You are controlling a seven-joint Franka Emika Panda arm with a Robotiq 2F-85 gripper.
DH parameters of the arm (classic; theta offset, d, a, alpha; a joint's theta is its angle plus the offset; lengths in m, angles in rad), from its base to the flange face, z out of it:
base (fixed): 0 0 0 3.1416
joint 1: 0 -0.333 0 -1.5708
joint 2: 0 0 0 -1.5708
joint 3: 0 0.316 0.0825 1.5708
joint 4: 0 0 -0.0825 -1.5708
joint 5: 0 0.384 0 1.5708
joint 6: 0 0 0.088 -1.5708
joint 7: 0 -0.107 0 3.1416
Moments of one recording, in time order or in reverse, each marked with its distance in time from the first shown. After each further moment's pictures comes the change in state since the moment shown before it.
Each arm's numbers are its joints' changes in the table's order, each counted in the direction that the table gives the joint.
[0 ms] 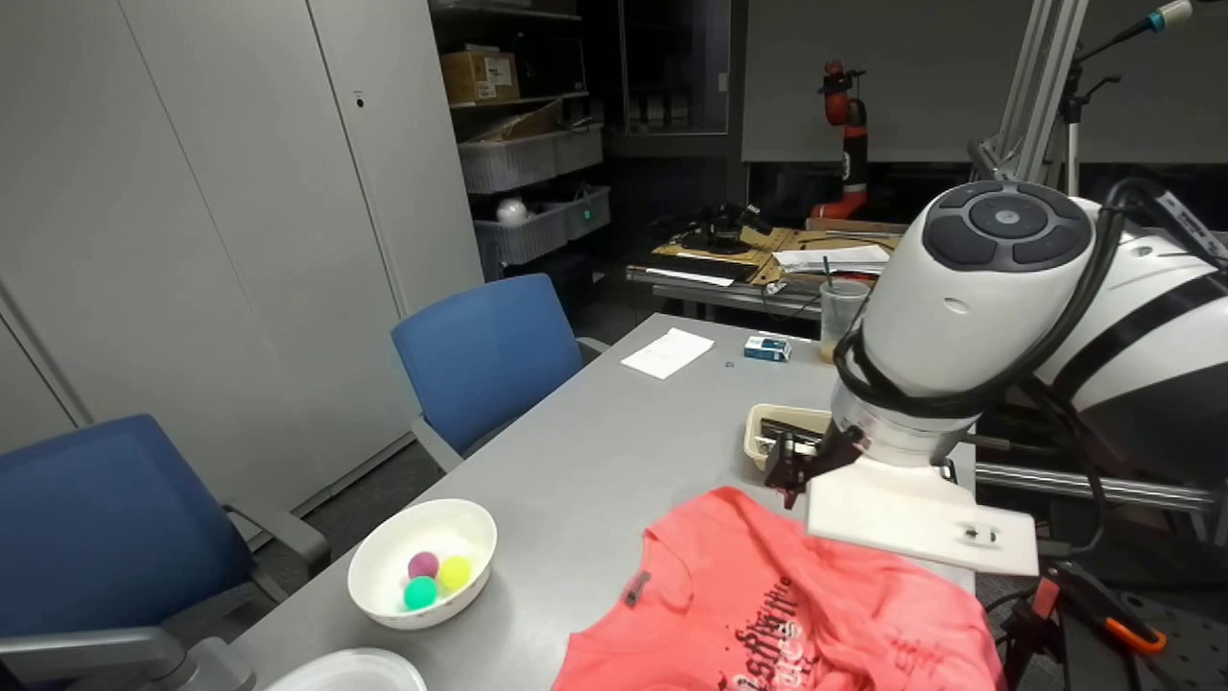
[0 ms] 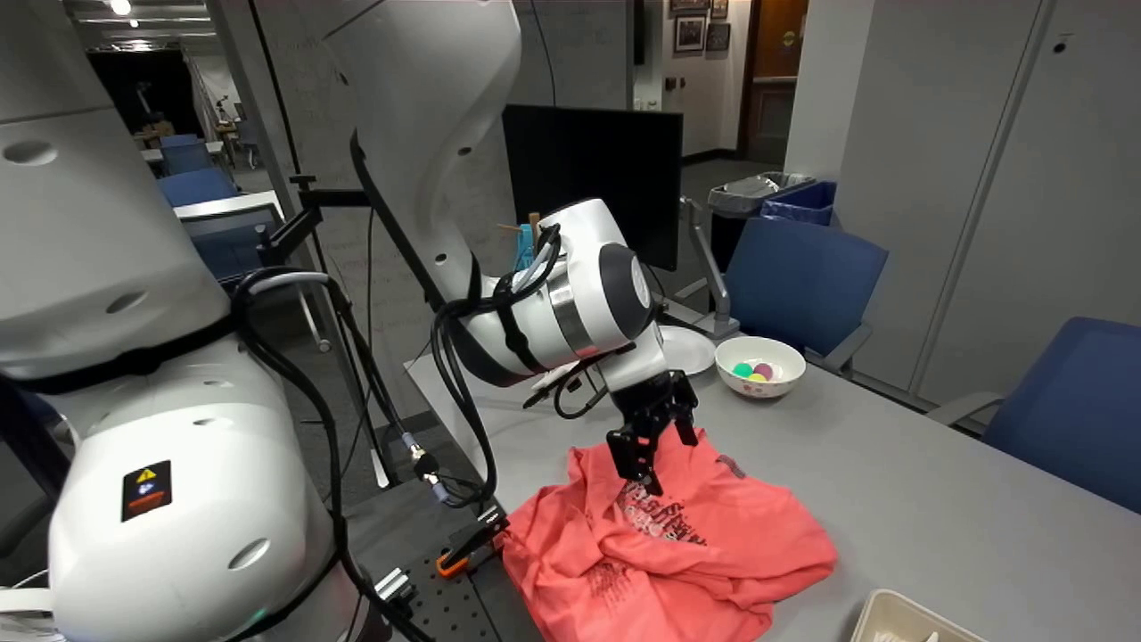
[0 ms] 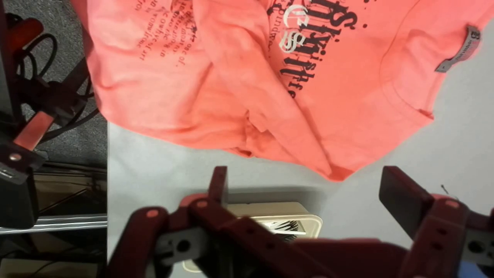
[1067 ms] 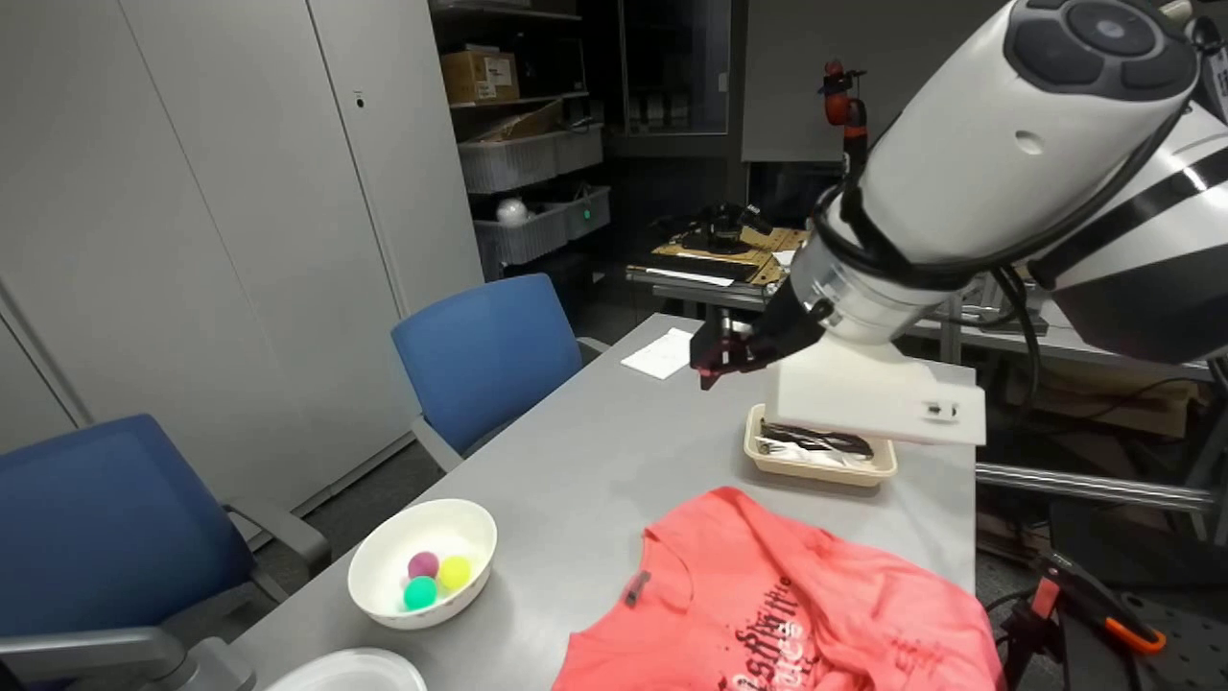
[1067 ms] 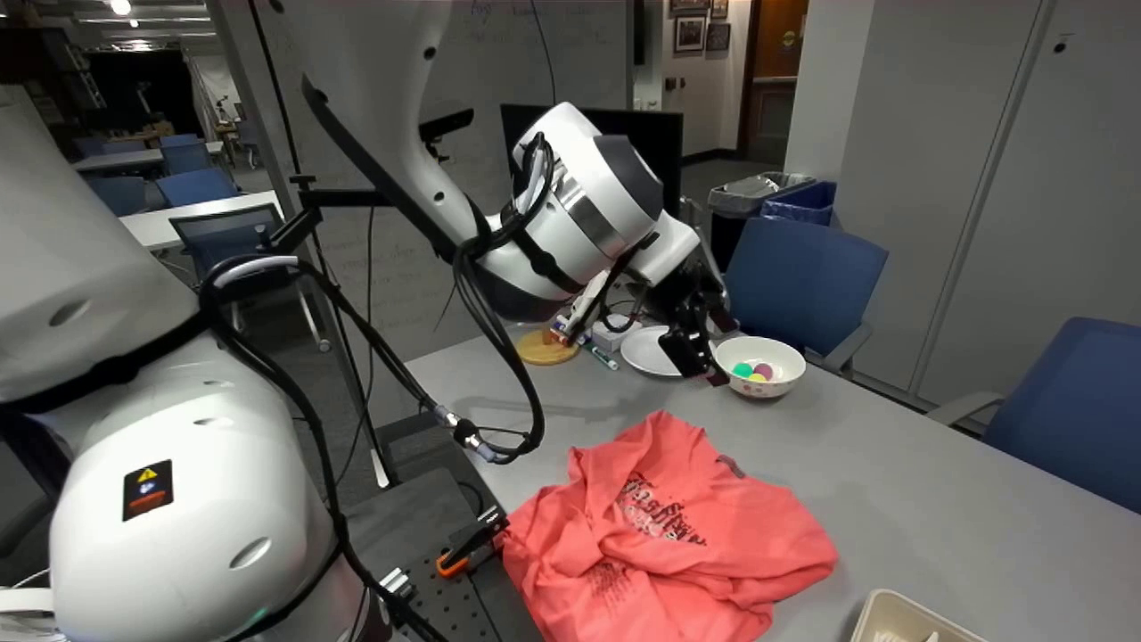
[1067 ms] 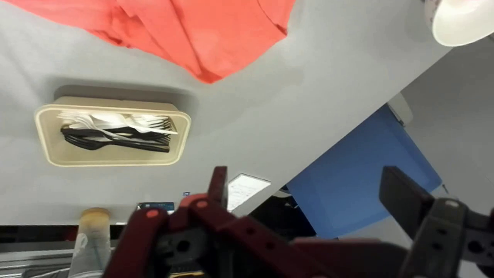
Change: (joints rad) arm -0.005 0.167 0.025 0.110 -0.208 -0.002 0.066
